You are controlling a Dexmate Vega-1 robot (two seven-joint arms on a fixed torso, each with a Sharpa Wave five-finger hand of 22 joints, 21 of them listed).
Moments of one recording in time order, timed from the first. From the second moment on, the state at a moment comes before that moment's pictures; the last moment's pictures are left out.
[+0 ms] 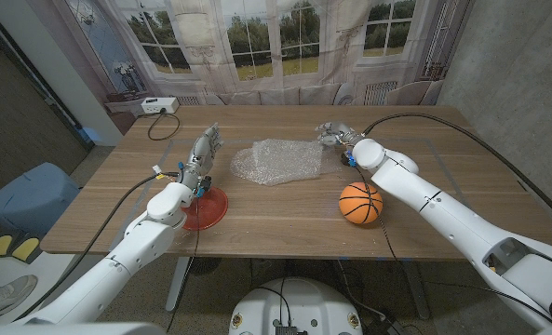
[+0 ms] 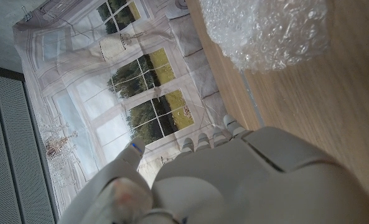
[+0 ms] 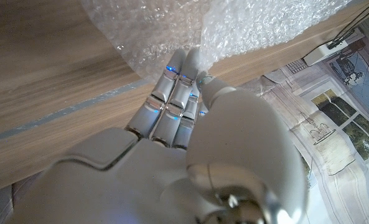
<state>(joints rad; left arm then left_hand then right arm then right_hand) 1.04 0.61 0.30 -1.56 -0.57 -0.26 0.09 0.05 0.08 0.48 0.12 0.21 -0.17 -0.02 0.18 0.17 -0.17 0.01 0.20 0.18 -0.17 0.04 0.18 0.17 -0.17 0.04 0.45 0.19 -0.65 -0.51 -0.64 -1.64 -0.09 -0.45 -0.05 1.35 0.07 0.42 -0.19 0.19 0.40 0.02 0.21 0.21 0.64 -0.01 0.47 0.31 0.88 -0.11 0.67 0.61 0.78 -0.09 0.62 0.24</state>
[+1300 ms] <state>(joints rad) 0.97 0.60 0.35 -1.50 -0.58 -0.23 0.05 0.05 0.08 0.48 0.12 0.21 -0.17 -0.03 0.18 0.17 -0.17 0.01 0.20 0.18 -0.17 0.04 0.18 0.17 -0.17 0.04 0.44 0.19 -0.90 -0.44 -0.37 -1.79 -0.17 0.10 -0.41 1.48 0.08 0.39 -0.17 0.18 0.45 -0.01 0.20 0.22 0.65 -0.03 0.58 0.39 0.91 -0.11 0.61 0.66 0.71 -0.07 0.75 0.30</state>
